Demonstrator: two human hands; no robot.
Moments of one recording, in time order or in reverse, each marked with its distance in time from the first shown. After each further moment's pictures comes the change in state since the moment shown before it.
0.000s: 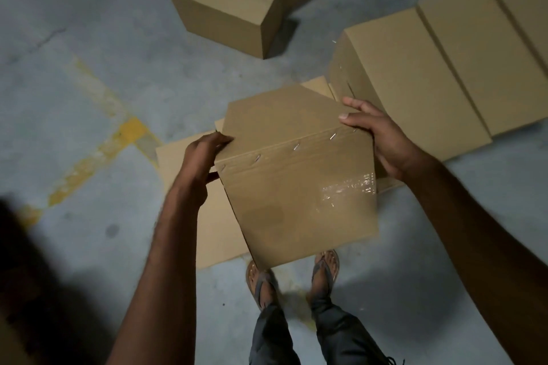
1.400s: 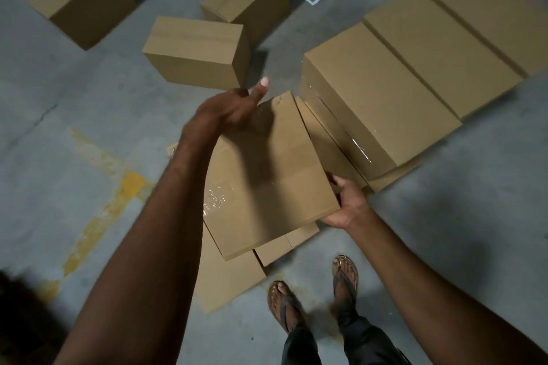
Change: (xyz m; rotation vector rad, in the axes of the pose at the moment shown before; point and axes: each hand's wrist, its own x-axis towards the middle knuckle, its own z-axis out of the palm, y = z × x) left_hand 0.004 0.154 0.103 1.299 -0.246 0.506; right_hand -0.030 0.076 0.042 0.983 0.309 0.631
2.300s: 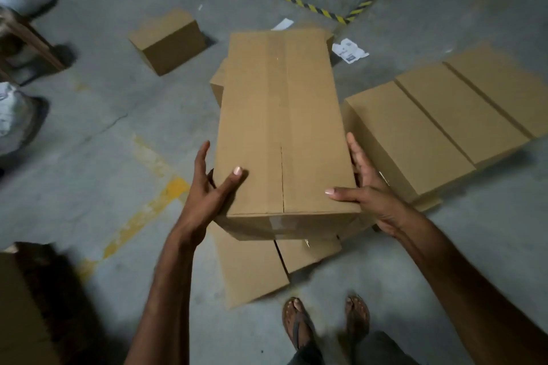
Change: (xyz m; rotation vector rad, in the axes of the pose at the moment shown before) left_hand -0.270 -0.142 0.010 -1.011 0.352 -0.050; right_hand -0.177 0.049 0.048 -0.924 -0.492 -0.786
